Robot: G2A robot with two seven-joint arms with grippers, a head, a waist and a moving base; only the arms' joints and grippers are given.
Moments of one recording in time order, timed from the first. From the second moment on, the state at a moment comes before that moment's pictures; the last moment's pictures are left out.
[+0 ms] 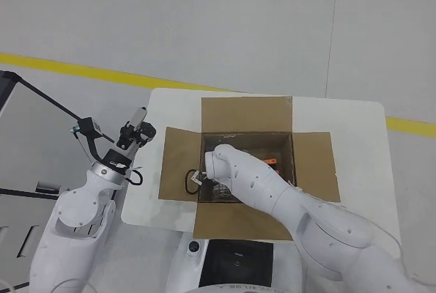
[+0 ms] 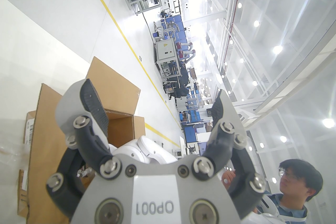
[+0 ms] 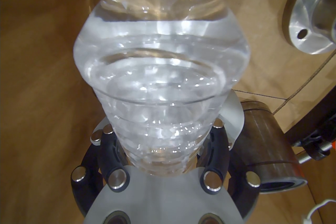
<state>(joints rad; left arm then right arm) 1.76 -1.12 -1.66 -2.06 -0.21 -0.07 -0.28 -0.62 -1.75 0.23 -0.65 -0.43 0.64 0.97</state>
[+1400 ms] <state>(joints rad) 1.76 -1.12 -1.66 -2.06 -0.21 -0.07 -0.28 -0.71 -1.66 0.36 -1.00 -0.67 0.77 1.00</state>
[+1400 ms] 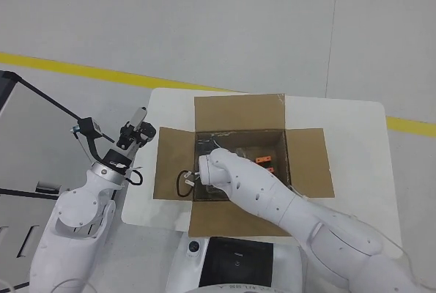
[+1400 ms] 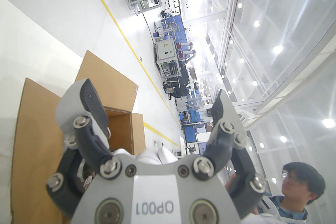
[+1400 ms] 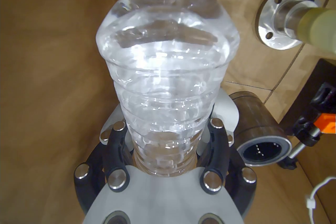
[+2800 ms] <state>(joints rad) 1.76 -1.12 -1.66 -2.06 -0.21 -0.07 -0.28 -1.35 -1.46 0.99 -2.21 -1.86 0.43 1.39</state>
